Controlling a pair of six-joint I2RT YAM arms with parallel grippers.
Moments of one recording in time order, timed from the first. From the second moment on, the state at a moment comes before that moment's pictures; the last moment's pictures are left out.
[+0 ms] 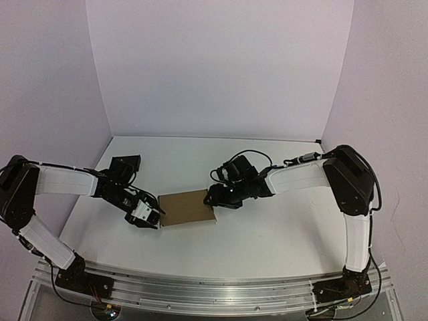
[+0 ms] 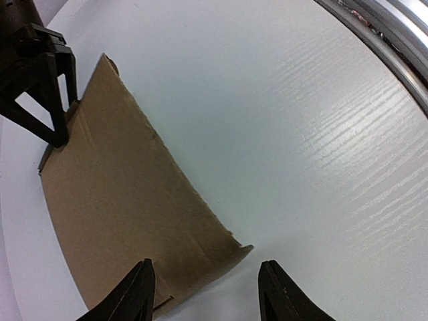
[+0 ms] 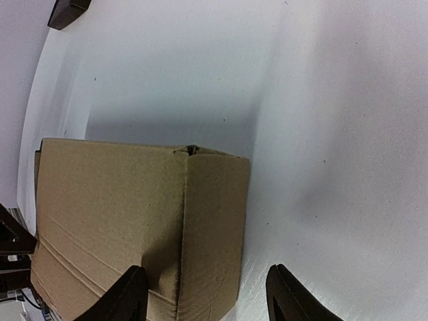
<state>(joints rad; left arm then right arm) -0.45 1.50 0.73 -0.35 0.70 1.63 0.82 2.08 1.34 -0.12 -0.21 0.68</state>
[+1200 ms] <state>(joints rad) -0.42 1.49 0.47 0.11 0.86 1.97 0.79 2.04 1.20 -0.09 -0.61 0.97</state>
